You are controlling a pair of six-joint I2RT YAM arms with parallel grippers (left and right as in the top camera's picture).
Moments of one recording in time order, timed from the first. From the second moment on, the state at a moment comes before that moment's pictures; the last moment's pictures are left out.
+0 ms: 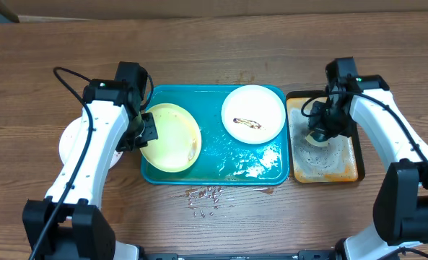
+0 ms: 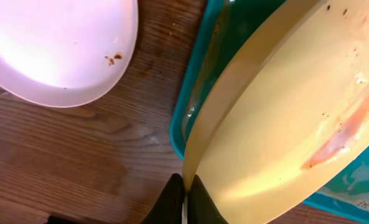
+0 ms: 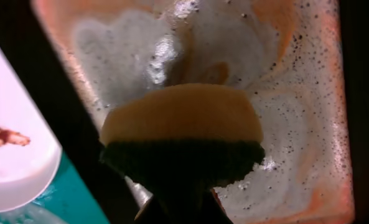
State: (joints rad) left arm -0.11 1.63 1.36 -1.29 -0.11 -0.40; right arm 0.06 1.77 1.28 -1.00 -0.03 0.38
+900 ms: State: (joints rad) left arm -0.37 1.49 1.36 -1.28 -0.59 -0.51; right arm 0.05 1.74 1.01 -0.74 -0.10 0.35
